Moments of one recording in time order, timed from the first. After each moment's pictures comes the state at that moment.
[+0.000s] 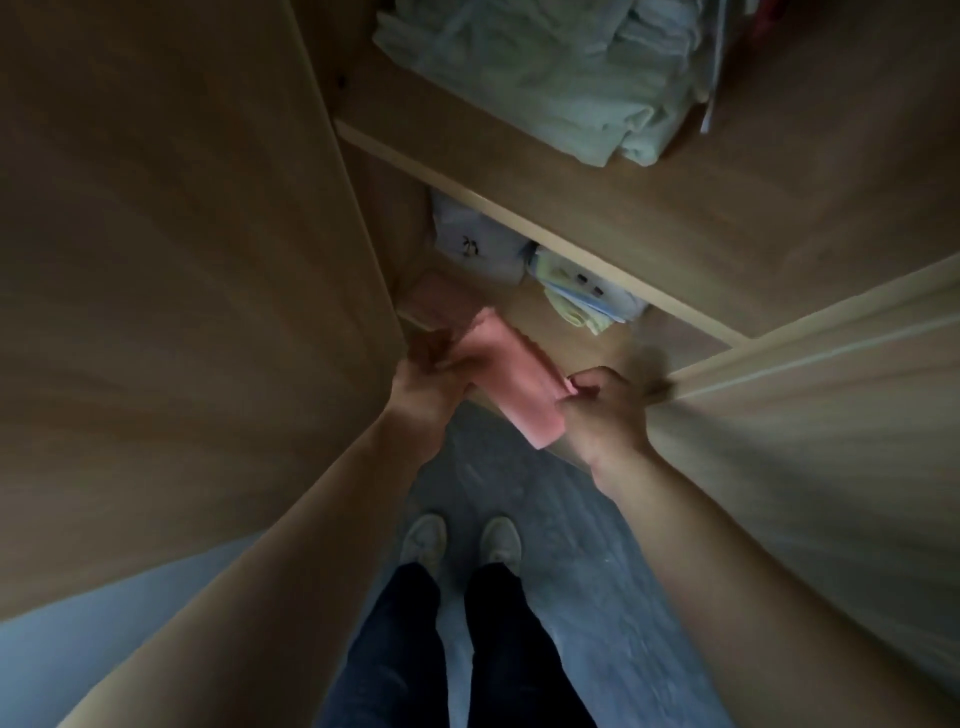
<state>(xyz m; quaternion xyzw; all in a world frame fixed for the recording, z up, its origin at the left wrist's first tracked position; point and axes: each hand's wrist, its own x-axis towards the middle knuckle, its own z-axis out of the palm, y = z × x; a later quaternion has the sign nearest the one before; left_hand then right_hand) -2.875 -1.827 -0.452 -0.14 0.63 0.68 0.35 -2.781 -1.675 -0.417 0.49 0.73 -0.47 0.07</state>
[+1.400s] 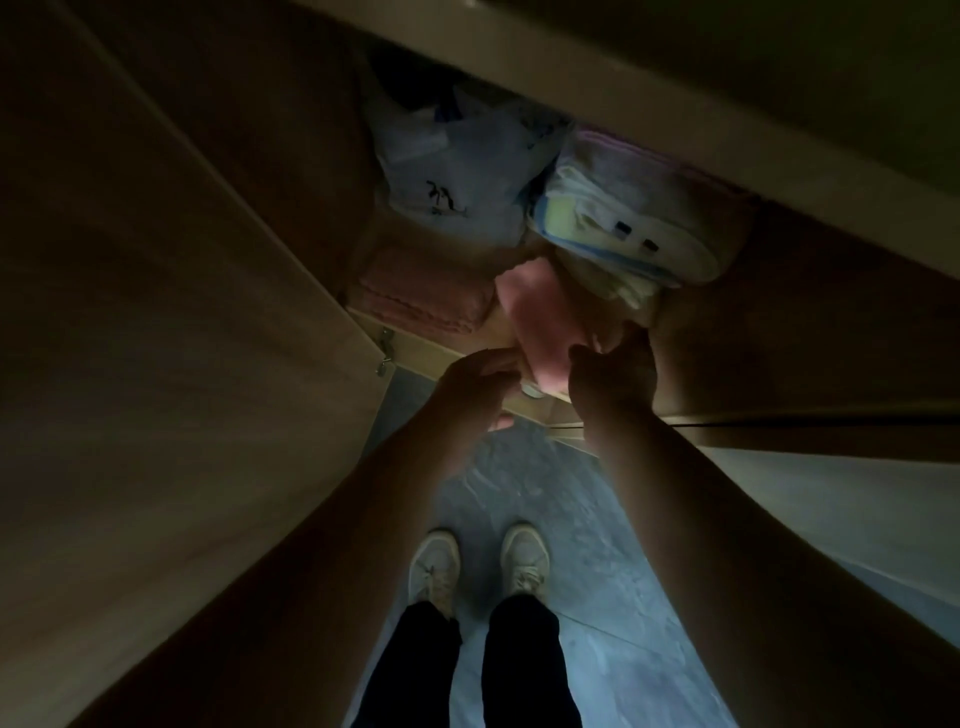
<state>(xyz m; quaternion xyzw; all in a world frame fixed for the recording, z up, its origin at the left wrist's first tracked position) -2.919 -1.765 -0.595 -0.03 0.67 0.54 0.51 -2.866 -1.639 -0.593 0.60 0.69 -0.41 -0.01</state>
